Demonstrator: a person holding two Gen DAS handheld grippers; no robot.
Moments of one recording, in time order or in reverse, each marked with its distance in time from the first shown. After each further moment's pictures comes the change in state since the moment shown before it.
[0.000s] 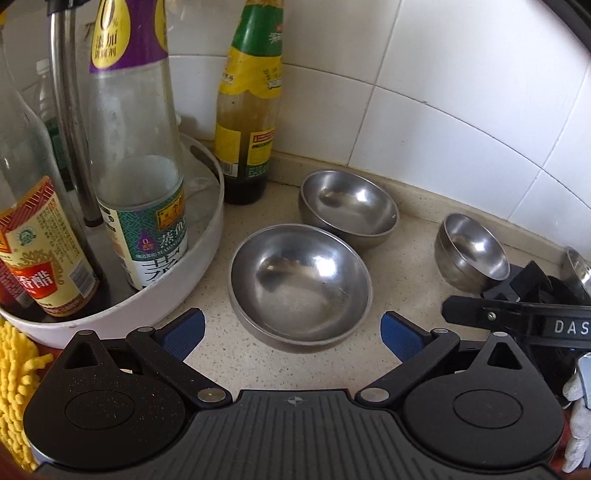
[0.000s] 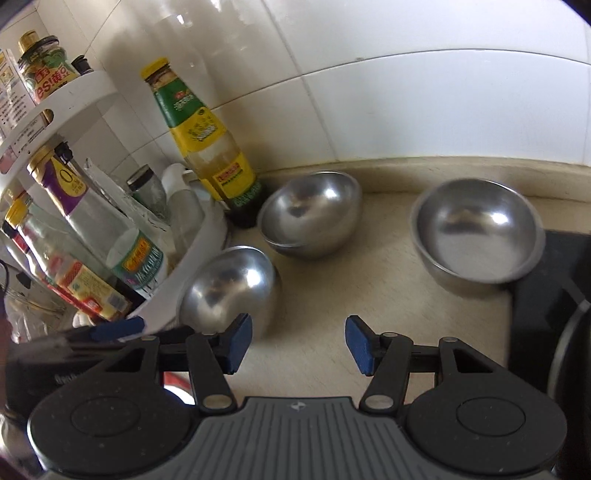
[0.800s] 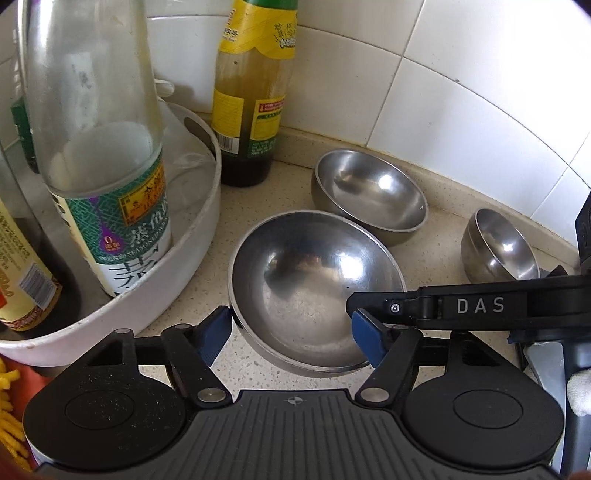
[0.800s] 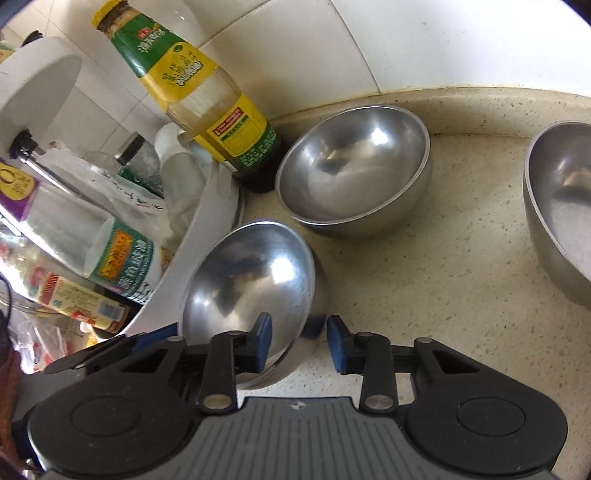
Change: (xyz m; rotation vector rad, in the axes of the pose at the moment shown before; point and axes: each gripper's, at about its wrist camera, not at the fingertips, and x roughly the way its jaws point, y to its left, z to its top) left arm 0.047 0.012 0.013 -0.011 0.061 -0.009; right arm 0.087 0.003 0.016 0.079 0.179 0.098
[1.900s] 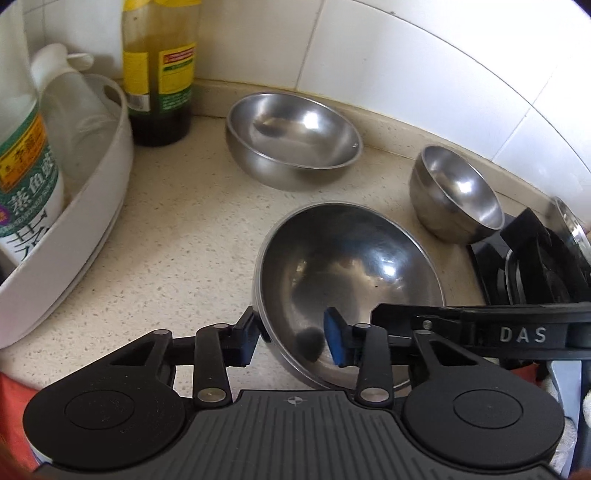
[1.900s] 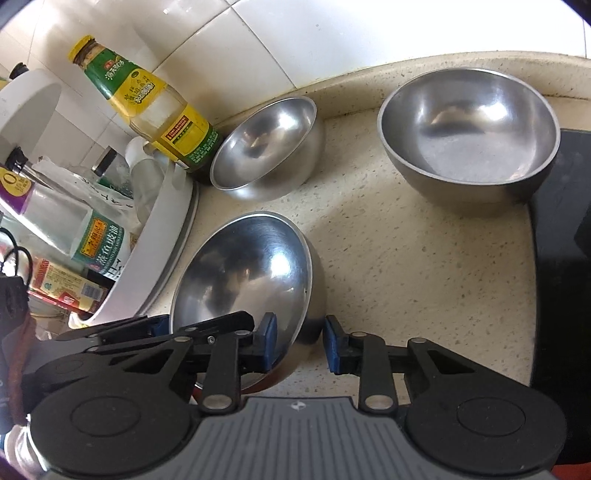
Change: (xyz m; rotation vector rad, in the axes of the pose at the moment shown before) left arm 0.023 -0.043 -0.013 0.102 0.118 -0.098; right arm -0.046 -0.041 -0.049 0.089 -0.031 -0.062
